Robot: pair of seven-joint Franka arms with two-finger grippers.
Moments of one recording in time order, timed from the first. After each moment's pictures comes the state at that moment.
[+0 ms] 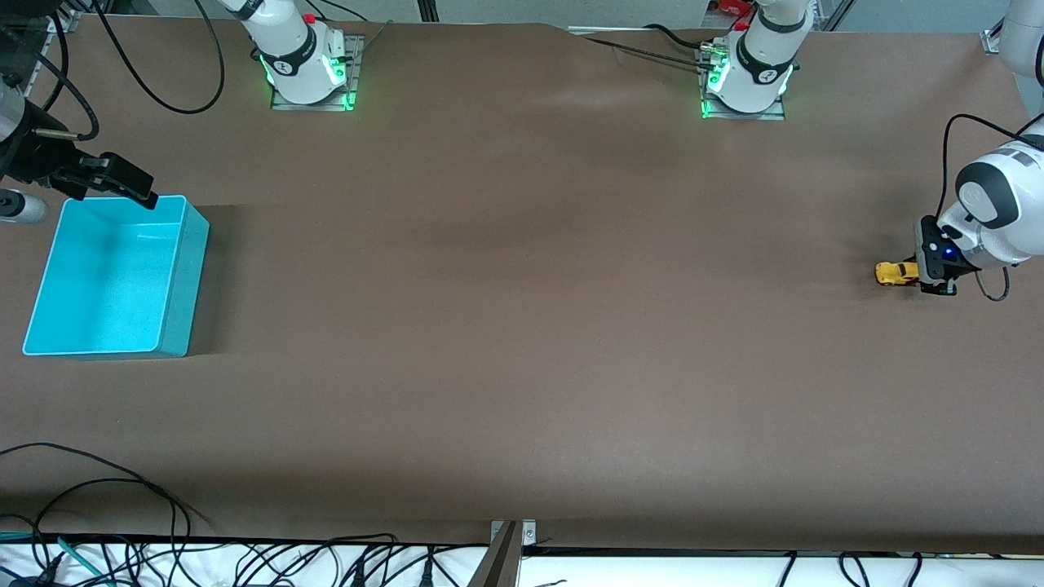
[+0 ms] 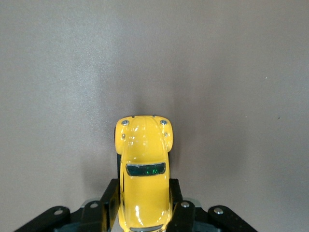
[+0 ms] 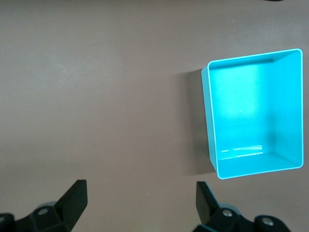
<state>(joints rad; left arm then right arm) 0.42 0.47 0.11 -2.11 0.02 2.50 2.09 0.04 0.02 0.00 -1.57 -0.02 1.57 0.15</state>
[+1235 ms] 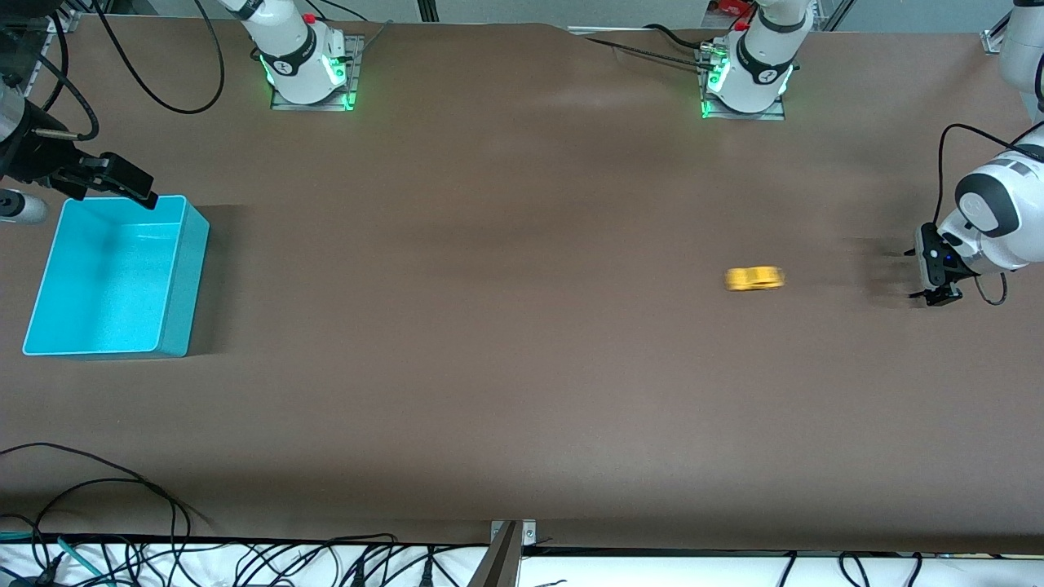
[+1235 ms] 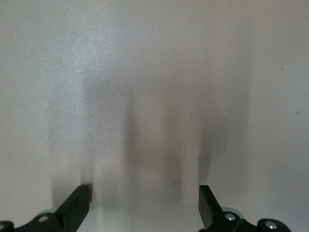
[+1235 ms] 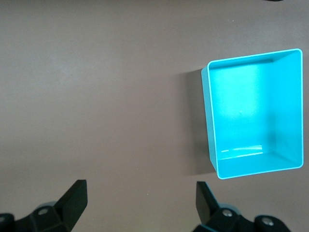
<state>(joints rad) 0.44 0.53 0.12 -2.06 -0.02 2.49 2.11 0.04 0.02 0.00 -1.57 -0.02 1.57 0.15</state>
